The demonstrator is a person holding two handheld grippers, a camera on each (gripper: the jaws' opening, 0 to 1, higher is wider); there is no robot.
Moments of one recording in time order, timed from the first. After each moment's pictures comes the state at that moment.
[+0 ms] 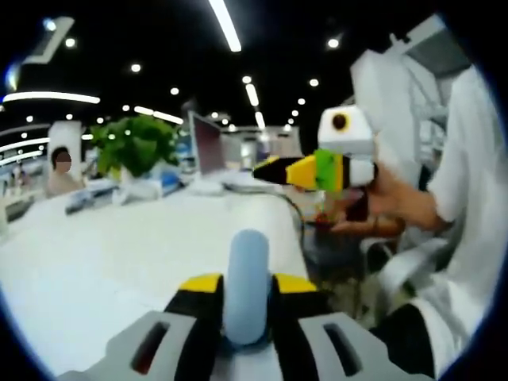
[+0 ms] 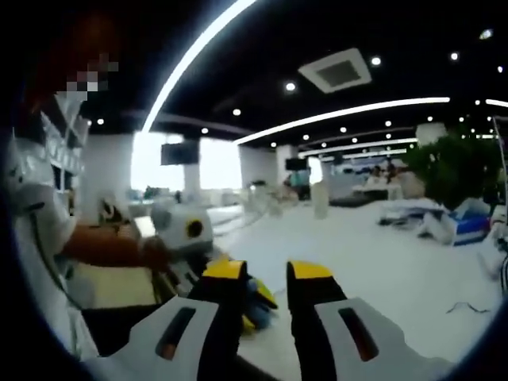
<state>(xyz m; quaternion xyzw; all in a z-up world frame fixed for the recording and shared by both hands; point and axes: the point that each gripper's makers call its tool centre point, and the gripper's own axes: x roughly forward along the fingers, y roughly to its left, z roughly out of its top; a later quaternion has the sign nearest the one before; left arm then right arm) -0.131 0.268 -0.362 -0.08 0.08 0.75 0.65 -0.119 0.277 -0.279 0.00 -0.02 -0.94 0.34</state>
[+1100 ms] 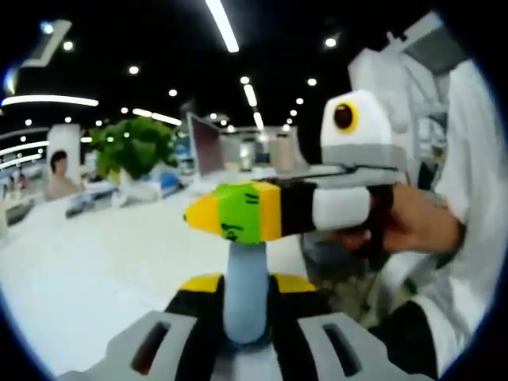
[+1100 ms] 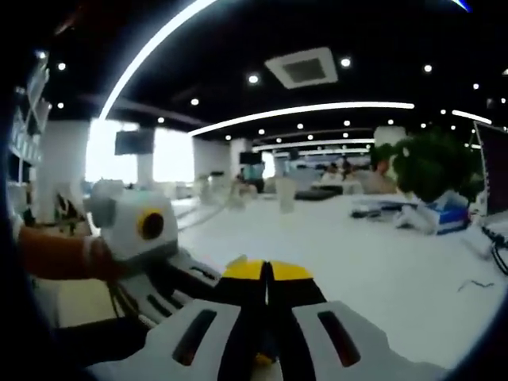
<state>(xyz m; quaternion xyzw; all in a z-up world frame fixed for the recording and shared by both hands) -0.130 0.268 -0.362 -0.07 0.09 0.75 0.65 -0.162 0.245 -0.307 0.02 -0.01 -0.98 0.21</state>
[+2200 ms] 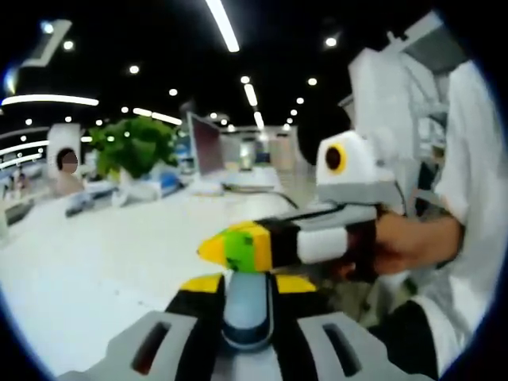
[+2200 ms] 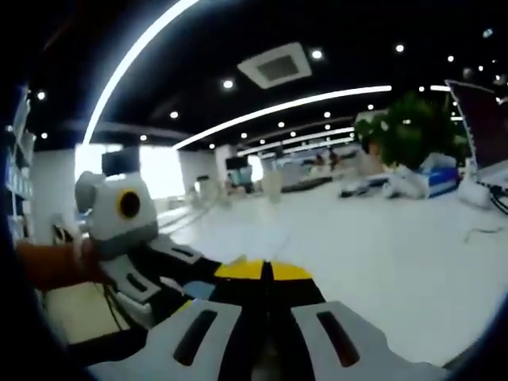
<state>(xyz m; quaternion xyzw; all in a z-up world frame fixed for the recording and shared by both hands) -0.131 0.266 -0.363 -0.07 0.09 0.75 0.65 -0.163 0.258 -0.341 0.03 -0.08 -0.98 0.18</state>
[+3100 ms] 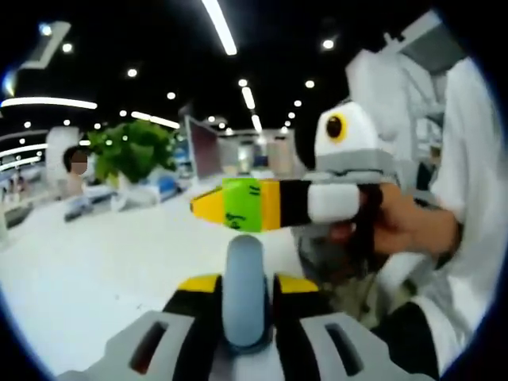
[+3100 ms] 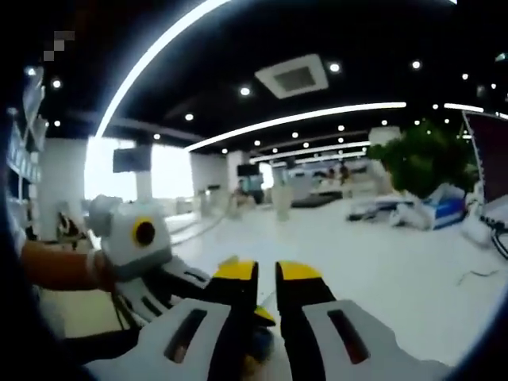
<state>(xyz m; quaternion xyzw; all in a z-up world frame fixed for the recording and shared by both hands) -0.127 0.269 -0.356 -0.06 0.08 0.75 0.65 -0.161 0.264 -0.301 0.00 -0.05 -0.98 0.21</state>
